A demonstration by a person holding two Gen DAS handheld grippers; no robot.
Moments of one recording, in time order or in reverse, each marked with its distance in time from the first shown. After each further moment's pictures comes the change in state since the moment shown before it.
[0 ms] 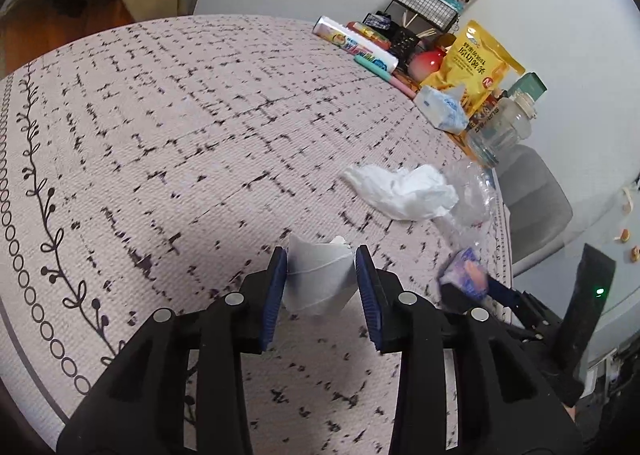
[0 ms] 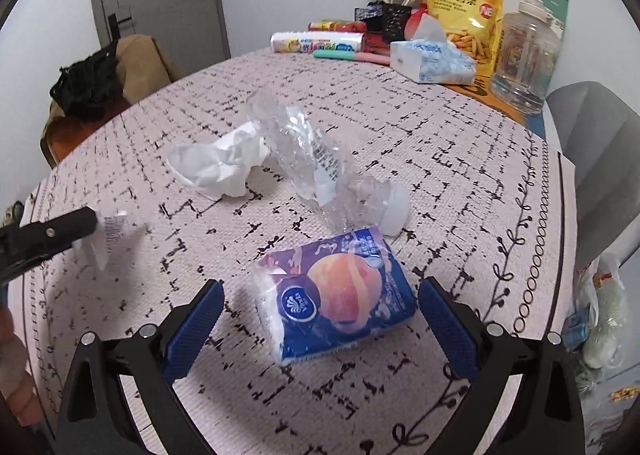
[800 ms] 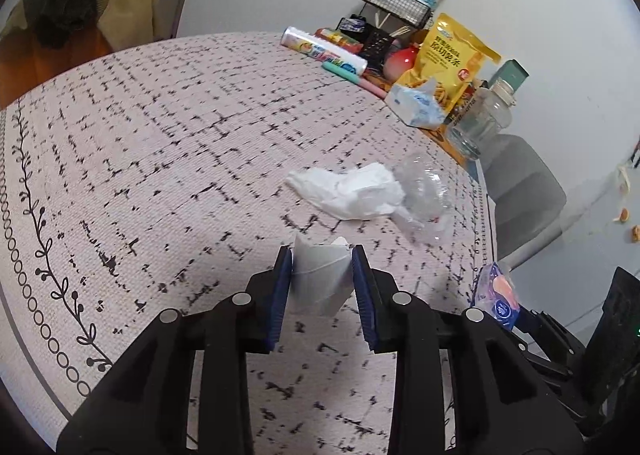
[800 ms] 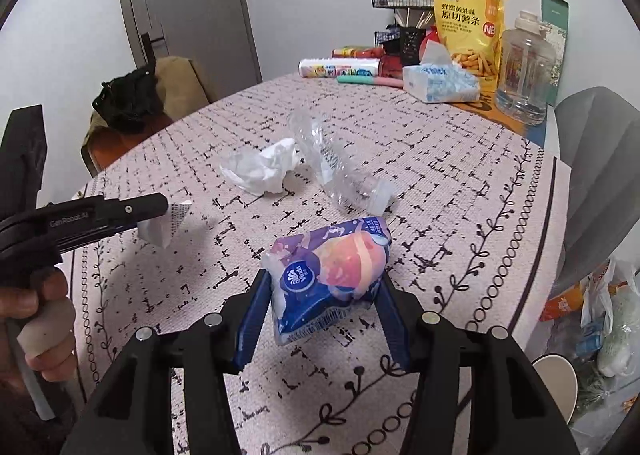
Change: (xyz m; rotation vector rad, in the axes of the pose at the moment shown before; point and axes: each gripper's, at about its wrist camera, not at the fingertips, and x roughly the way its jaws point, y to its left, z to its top) left arm -0.014 -0.054 -0.001 0.084 -0.033 -0.001; right arm -0.071 -0.016 -0.029 0.001 -0.096 0.124
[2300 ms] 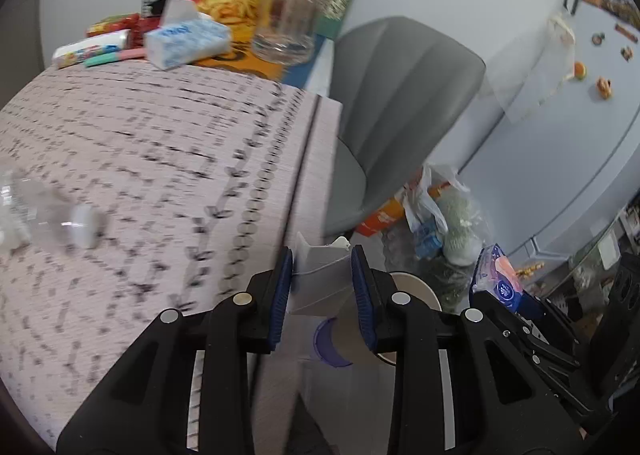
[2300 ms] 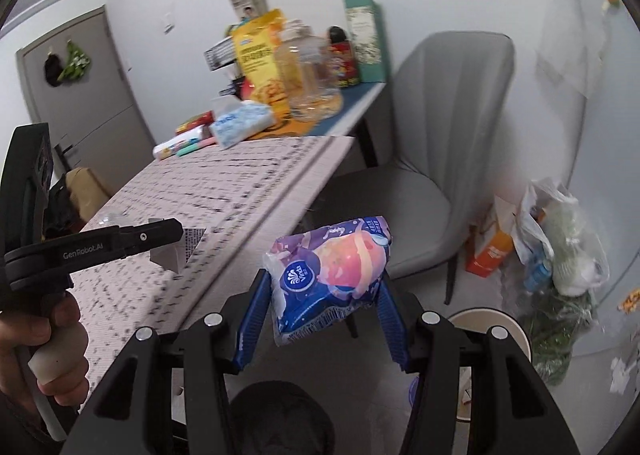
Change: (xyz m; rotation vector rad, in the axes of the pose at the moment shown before) left arm 0.118 -0.291 -0.066 0.403 0.189 -0.161; right arm -0.108 -0.237 -0.080 0.378 -0.165 -0.217
